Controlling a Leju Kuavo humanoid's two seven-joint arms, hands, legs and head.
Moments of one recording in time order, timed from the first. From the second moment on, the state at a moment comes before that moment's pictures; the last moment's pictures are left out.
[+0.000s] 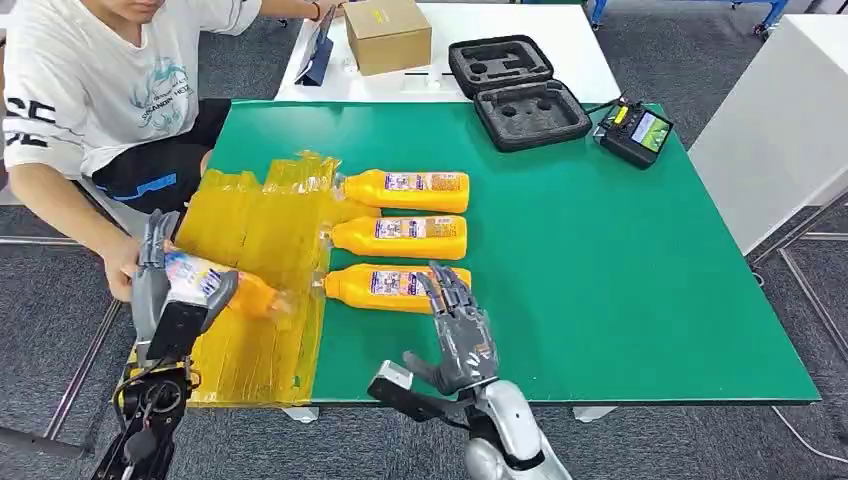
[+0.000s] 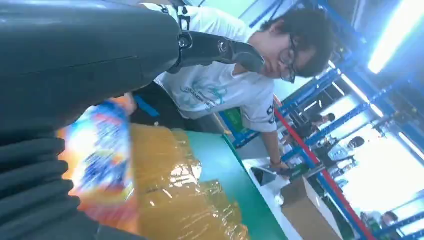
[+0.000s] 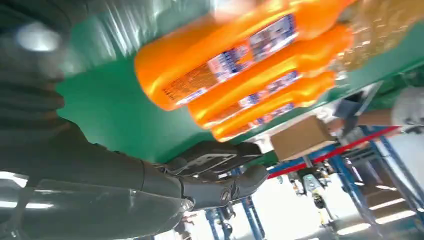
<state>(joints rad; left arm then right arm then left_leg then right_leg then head) -0.15 0.04 0.06 -1.31 -0.33 0.54 -0.63 -0.11 0.14 0.30 -1.26 1.14 -0.54 -0.14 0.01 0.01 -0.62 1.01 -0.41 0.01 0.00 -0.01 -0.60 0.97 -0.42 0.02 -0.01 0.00</state>
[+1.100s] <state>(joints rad) -0.10 -0.02 0.09 -1.38 -0.26 0.55 -0.67 -0.53 0.15 0.27 -0.71 1.16 -0.42 -0.07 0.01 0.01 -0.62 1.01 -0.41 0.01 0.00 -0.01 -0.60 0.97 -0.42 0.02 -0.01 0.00</state>
